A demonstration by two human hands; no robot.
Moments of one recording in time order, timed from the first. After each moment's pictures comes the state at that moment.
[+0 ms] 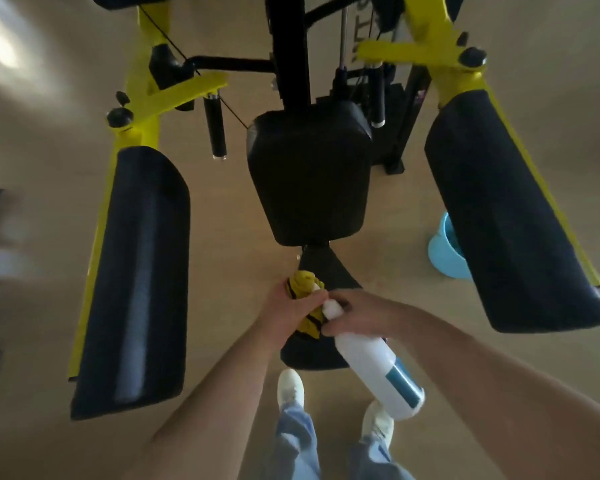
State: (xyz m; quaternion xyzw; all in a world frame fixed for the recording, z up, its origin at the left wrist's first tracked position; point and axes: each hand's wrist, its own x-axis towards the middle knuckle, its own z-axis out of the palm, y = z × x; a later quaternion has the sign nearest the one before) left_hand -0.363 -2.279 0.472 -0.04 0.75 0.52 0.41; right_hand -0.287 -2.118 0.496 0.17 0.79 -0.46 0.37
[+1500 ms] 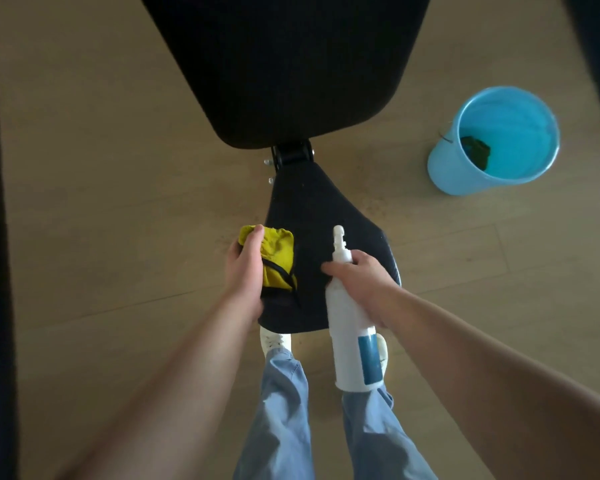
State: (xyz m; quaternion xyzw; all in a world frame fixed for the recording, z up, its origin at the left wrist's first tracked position) left_hand -0.385 -2.292 0.287 -0.28 0.68 0.58 0.34; right_hand -0.272 -2.149 0.294 0.51 0.60 -0.57 0.23
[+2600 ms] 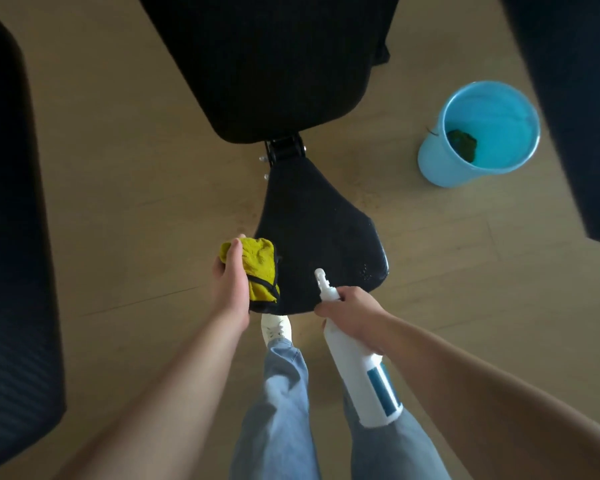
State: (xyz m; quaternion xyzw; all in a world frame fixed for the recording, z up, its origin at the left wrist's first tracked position) left_hand -0.349 -2.325 0.313 -0.26 0.71 0.60 0.27; right_hand -0.208 -2.187 0.305 0.47 0.62 -0.54 0.32
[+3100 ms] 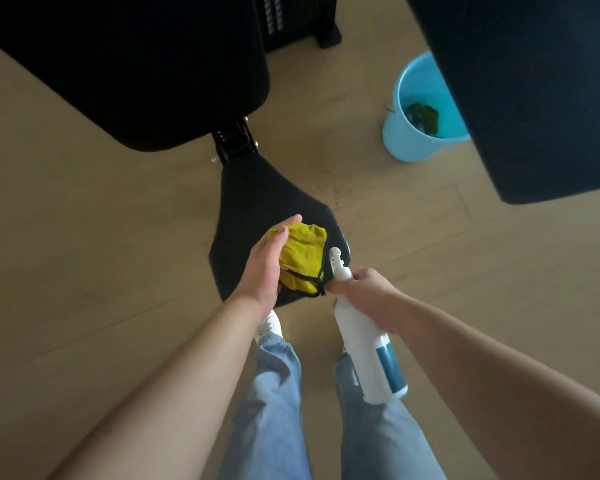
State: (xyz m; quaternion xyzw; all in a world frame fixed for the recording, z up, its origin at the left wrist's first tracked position) left_hand -0.302 -2.240 0.331 -0.05 0.65 0.58 0.48; right_hand -0.158 -2.129 0.301 0.55 0.54 -0.58 0.25
